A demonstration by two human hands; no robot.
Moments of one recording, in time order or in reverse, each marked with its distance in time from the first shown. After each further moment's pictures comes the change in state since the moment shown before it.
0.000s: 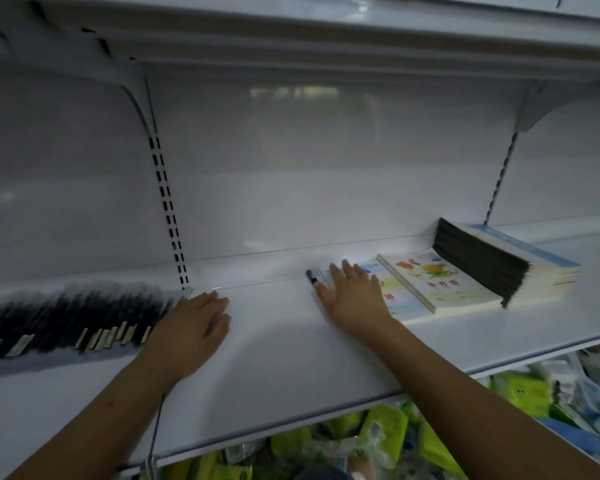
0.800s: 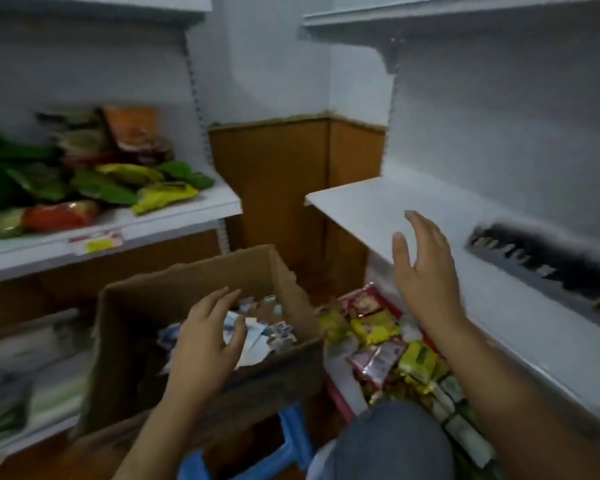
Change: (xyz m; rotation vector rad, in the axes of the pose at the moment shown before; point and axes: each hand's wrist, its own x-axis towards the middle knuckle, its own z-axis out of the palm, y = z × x) left_hand -0.542 -0.032 -0.156 0.303 0.696 -1.232; right_hand -0.232 -0.452 0.006 0.958 -0.095 -1.025
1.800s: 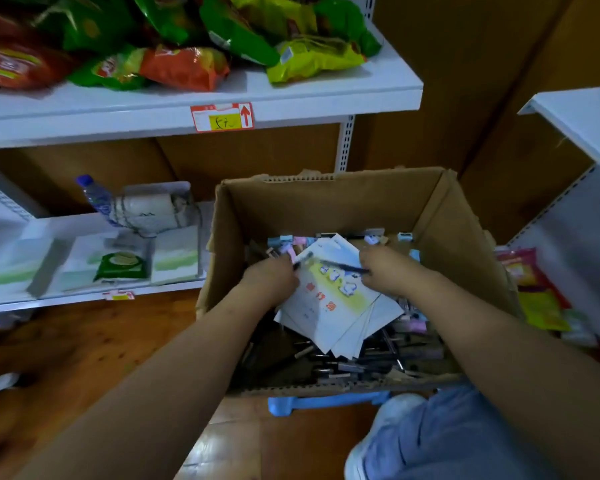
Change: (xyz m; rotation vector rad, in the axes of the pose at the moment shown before) left_hand 0.059 -0.197 0.045 0.391 -0.752 -0.489; right_hand -0.041 -0.052 0.353 -0.462 -1.319 -0.412
